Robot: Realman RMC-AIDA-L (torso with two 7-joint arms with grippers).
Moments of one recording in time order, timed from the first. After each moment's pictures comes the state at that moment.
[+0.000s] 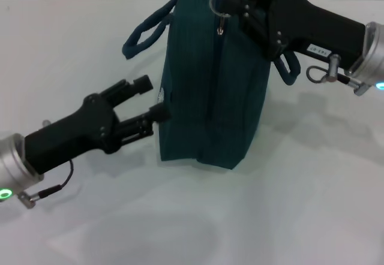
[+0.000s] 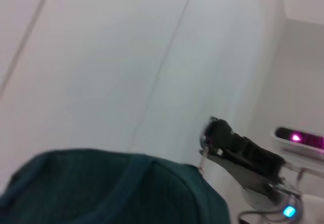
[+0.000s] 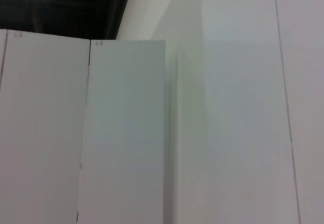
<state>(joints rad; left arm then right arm) -0.33 -2.09 0.71 0.40 1.58 1.80 -1.17 0.70 2.03 -1.47 -0.41 -0.83 -1.50 0.90</state>
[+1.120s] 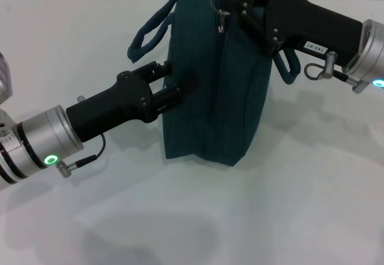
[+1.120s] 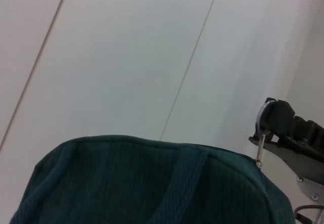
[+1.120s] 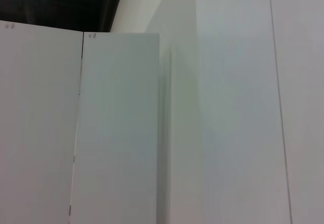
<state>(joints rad) -0.46 -2.09 0.78 0.28 1.50 1.59 -1.09 0.71 2.03 -1.47 -0.40 -0.83 -1.46 0.89</state>
